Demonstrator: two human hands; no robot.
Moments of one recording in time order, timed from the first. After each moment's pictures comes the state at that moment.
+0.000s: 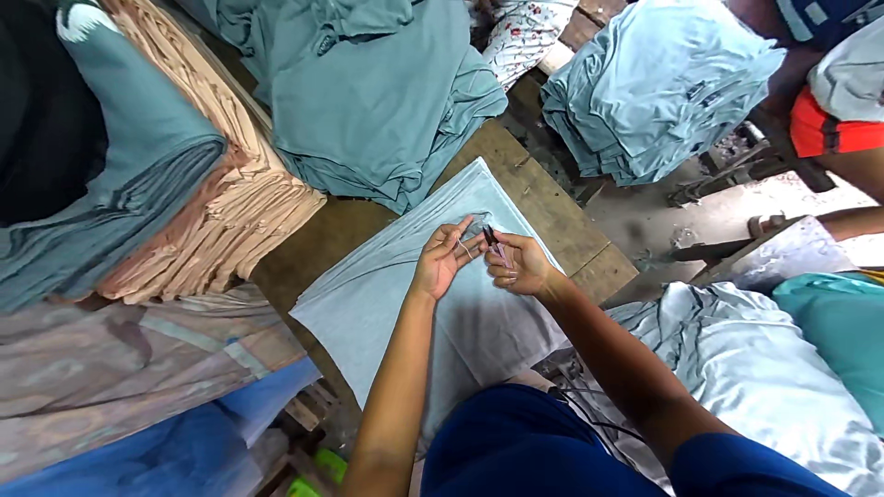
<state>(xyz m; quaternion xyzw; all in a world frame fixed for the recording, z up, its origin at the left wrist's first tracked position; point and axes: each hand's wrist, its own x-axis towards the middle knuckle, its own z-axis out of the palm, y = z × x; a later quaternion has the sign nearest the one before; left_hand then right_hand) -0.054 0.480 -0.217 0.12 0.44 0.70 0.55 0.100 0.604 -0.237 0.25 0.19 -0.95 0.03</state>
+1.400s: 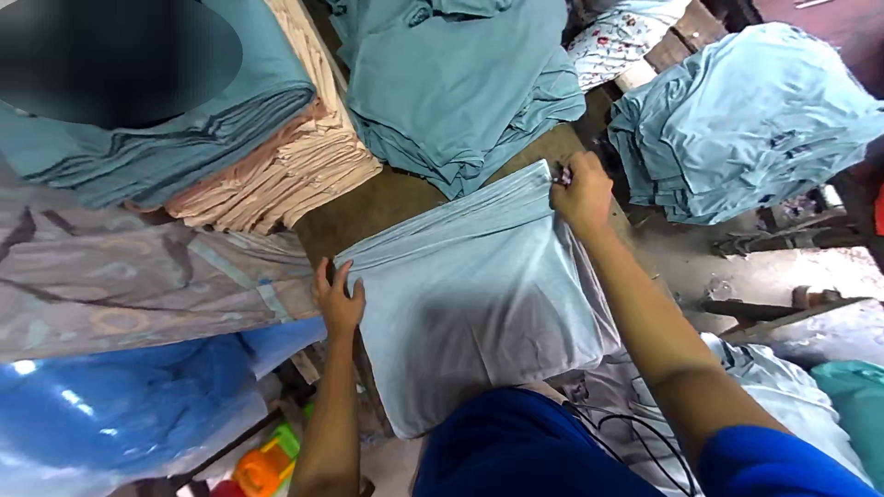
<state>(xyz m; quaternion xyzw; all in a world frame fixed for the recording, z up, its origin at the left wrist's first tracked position) -0.145 0.225 -0.253 0.19 0.96 0.21 0.02 0.014 0.686 -0.195 0.37 0.88 -0.29 -0.07</state>
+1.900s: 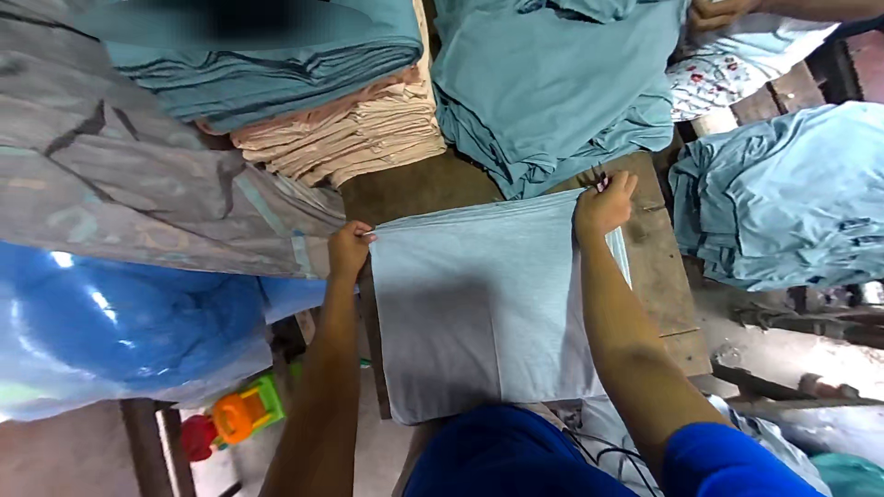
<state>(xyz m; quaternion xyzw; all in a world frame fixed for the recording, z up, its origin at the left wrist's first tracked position) -0.208 0.226 -0.211 0.06 0.96 0.23 0.15 -0.072 0.654 -0.261 0.54 0.80 -0.23 -0.14</state>
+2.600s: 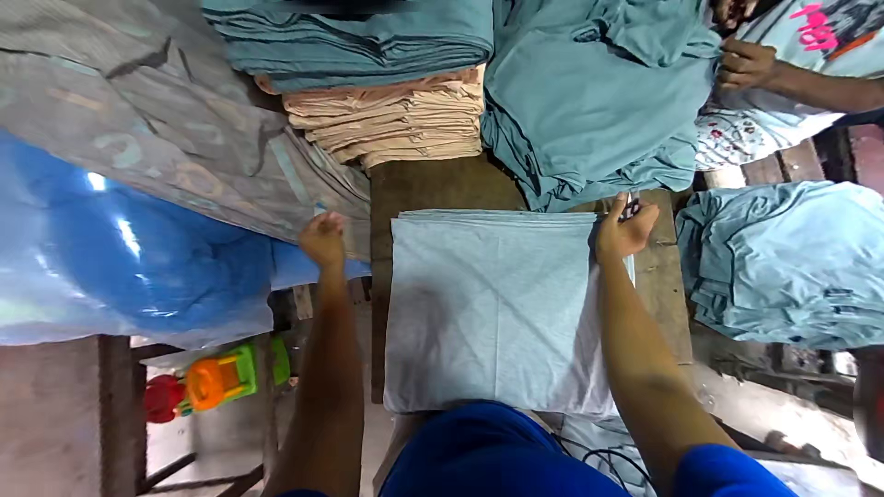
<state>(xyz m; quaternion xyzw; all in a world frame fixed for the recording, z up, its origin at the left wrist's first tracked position) -0.194 0.155 -0.228 -0.14 0.88 0.45 -0.08 -0.061 0.656 -0.276 0.48 0.80 -0.25 -0.24</state>
